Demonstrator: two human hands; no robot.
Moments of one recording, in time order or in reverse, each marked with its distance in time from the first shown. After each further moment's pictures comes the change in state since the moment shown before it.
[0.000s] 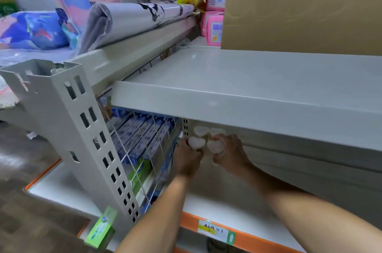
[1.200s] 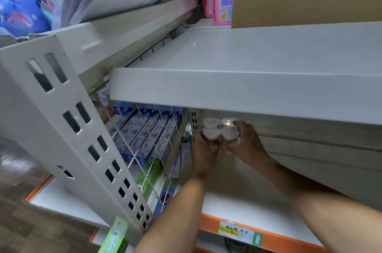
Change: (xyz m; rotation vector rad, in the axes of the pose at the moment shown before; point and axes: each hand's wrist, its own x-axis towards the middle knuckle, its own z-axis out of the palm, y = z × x) left_hand 0.020 -0.014 0.024 -0.118 -0.042 0.052; right_hand 0.017 0.001 0.017 0.157 0.130 0.122
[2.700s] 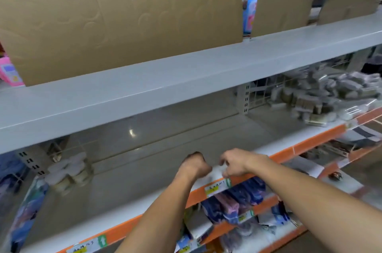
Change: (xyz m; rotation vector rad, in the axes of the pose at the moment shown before) left_hand -0.262 0.195 0.254 0.860 -0.987 0.341; right_hand -0.249 0.180 -0.341 -0.568 -0.370 0.468
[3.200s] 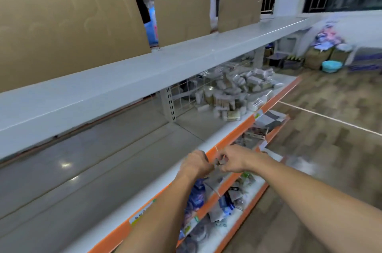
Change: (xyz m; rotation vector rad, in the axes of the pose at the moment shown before) left_hand 0.022 0.215 0.081 0.047 -0.077 0.343; right_hand -0.102 0.196 -0.003 0.226 0.161 0.312
